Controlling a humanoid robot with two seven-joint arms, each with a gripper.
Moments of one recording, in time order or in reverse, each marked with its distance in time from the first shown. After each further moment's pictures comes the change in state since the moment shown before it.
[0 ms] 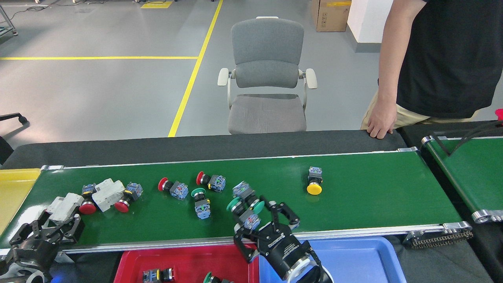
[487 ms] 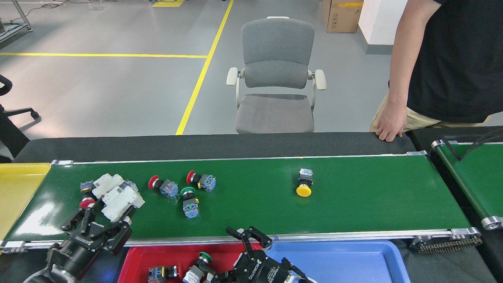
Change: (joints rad) left arm 0.219 -0.126 -0.059 -0.471 0.023 -0.164 -0.055; right arm 0.122 0.001 -0.181 -0.075 -0.007 0.008 -0.001
